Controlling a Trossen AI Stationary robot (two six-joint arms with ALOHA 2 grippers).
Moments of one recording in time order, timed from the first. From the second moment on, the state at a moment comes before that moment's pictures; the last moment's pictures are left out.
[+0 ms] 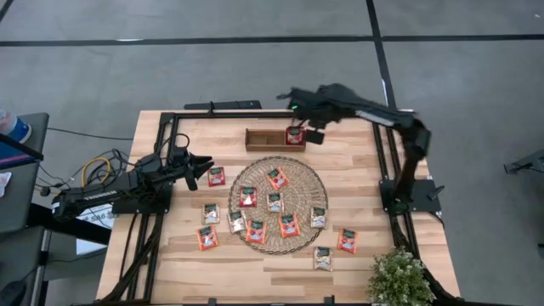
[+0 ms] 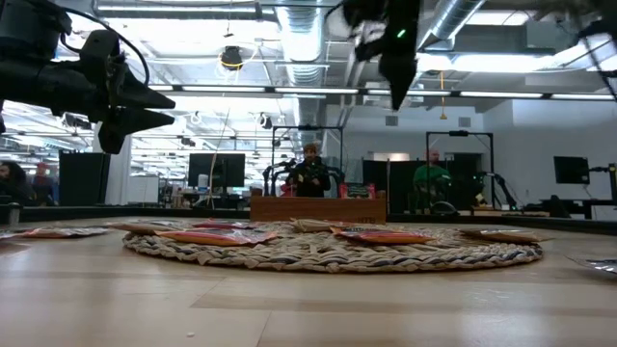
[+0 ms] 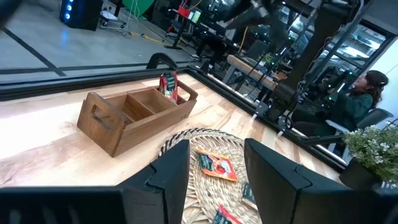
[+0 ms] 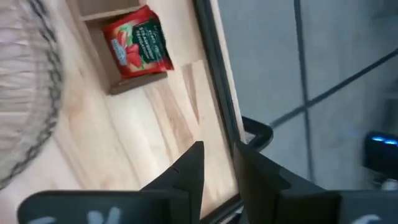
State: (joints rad) left arm 0.31 0.11 0.00 0.06 -0.07 -0.49; right arm -0.38 1.80 1.86 -1.40 0.45 -0.20
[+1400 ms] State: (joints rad) left arm 0.27 0.30 0.18 0.21 0.02 -0.44; right arm -0.14 0.37 0.45 -0.26 0.11 0.47
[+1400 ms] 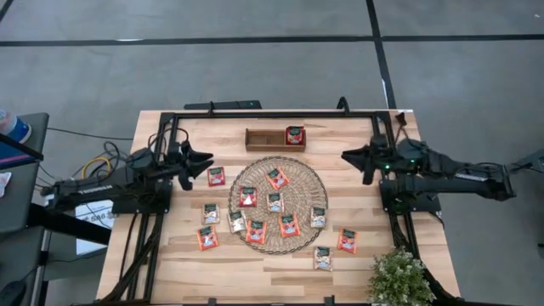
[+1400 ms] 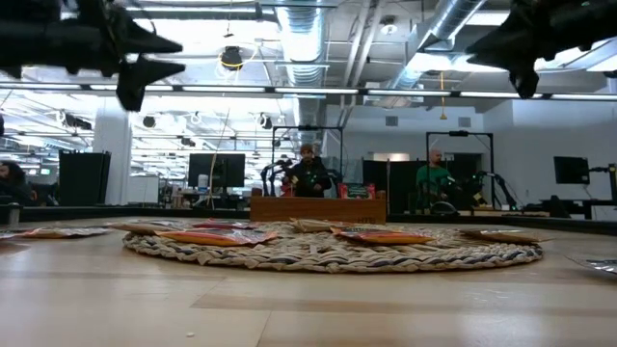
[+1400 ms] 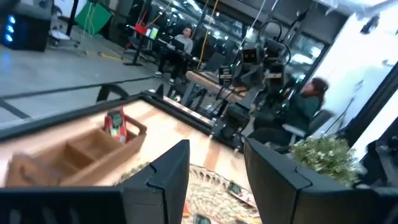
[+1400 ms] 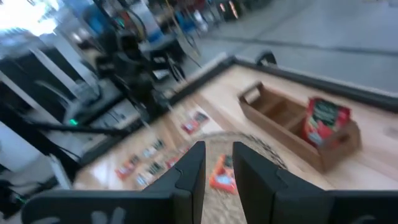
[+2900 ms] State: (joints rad) left arm 0.18 1.54 1.05 -0.61 0.07 -0.22; right arm -0.14 0.03 0.30 -0.32 -0.04 0.33
